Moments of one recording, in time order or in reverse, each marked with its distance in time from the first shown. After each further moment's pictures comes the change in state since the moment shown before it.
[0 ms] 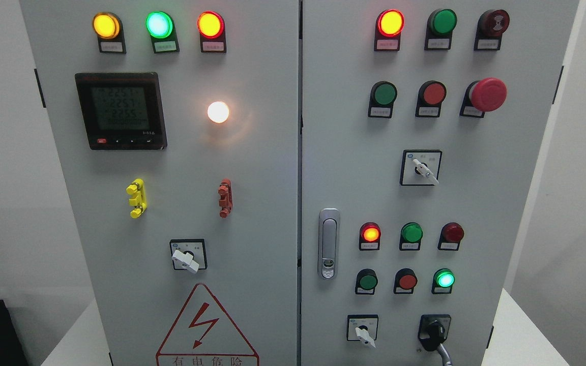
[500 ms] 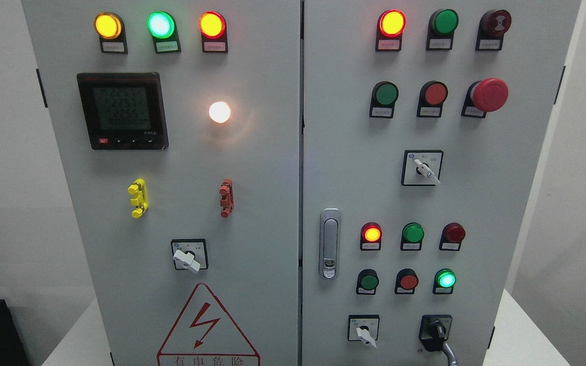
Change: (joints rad) left arm 0.000 0.000 0.000 0.000 0.000 0.000 0.000; right arm -0.001 -0.001 -0.018 0.002 -0.013 -0.005 0.008
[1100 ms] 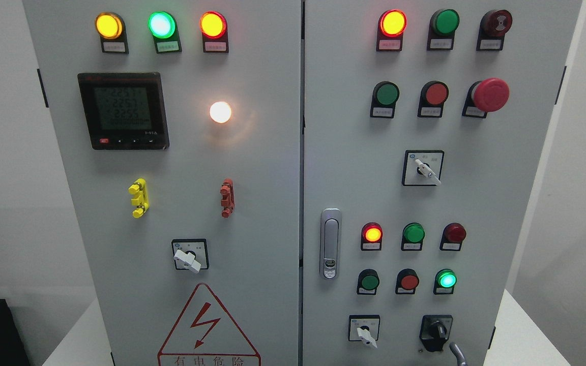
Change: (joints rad) left arm 0.000 0.000 0.000 0.000 0.000 0.000 0.000; right arm 0.000 -0.002 -0.028 0.004 -0.008 0.000 0.003
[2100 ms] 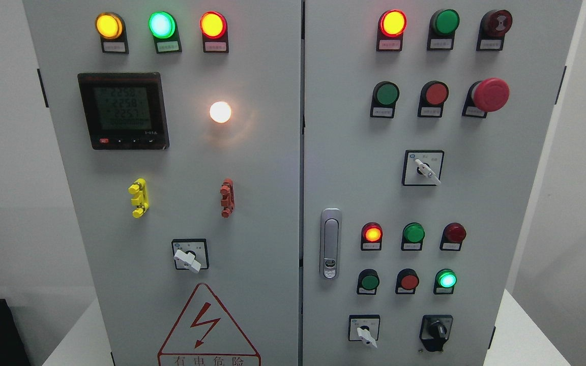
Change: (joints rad) left arm 0.000 0.000 0.000 0.000 0.000 0.000 0.000; right arm 0.176 0.008 0.008 -0.161 -0.003 0.000 -0.002
